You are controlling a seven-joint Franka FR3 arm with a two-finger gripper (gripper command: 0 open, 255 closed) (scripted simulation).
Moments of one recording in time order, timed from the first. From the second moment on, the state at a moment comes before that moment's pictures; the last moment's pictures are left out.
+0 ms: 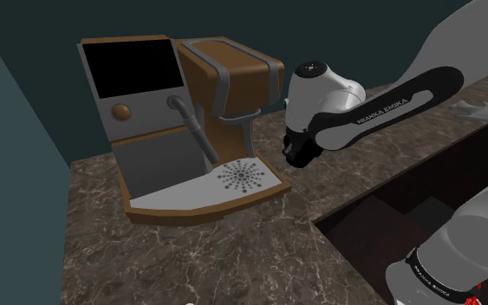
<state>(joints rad) -0.17 -0.18 0.34 -2.53 -0.38 2.44 0.22</state>
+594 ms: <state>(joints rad) -0.17 -0.20 0.34 -2.52 -0.36 2.42 0.20</state>
